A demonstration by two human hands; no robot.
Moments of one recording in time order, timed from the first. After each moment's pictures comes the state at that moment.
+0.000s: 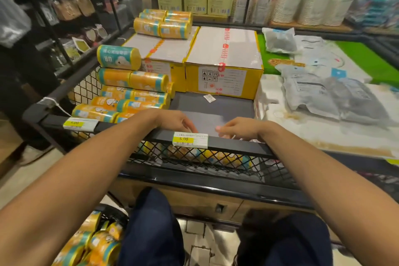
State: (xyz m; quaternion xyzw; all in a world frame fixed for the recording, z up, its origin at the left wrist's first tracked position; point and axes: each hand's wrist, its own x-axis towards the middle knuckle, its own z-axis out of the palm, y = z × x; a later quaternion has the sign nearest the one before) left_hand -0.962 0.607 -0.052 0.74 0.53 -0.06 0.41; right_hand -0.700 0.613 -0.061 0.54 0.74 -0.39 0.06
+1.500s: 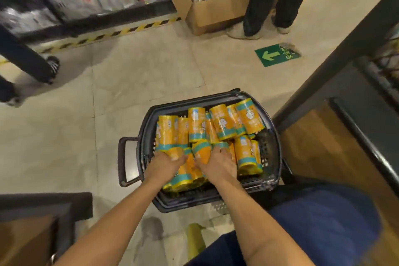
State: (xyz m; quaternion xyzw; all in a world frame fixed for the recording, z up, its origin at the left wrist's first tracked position) left_hand -1.176 0.084 -0.411 -0.12 0.92 0.21 0.32; right_hand -1.113 0.255 -0.397 0.27 0.90 -0.26 0.22
